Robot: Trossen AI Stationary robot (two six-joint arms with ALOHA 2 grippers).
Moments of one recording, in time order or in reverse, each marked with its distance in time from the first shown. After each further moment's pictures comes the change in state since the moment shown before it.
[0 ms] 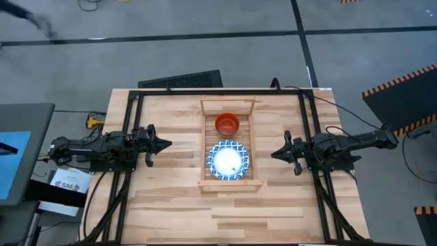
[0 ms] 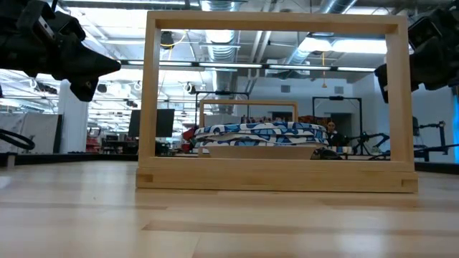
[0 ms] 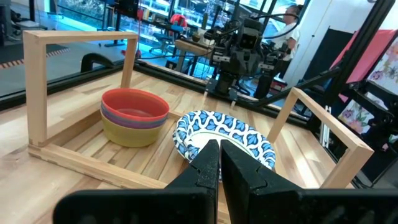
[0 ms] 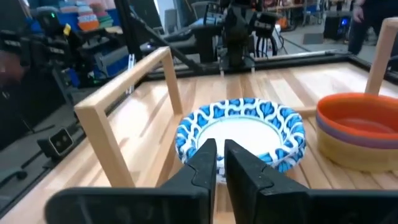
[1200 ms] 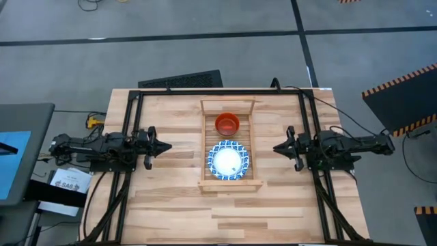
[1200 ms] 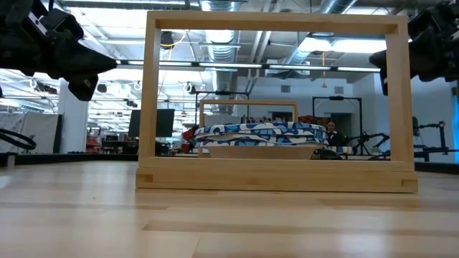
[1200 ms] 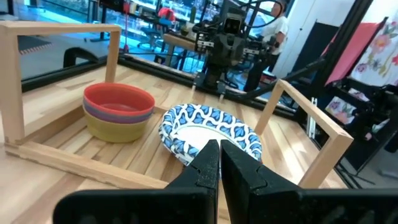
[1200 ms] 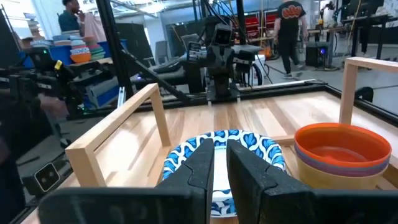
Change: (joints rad) left arm -0.060 0.003 0.000 -0.001 -0.005 0.000; right arm -0.069 -0.122 -0.001 -0.021 0.002 0.001
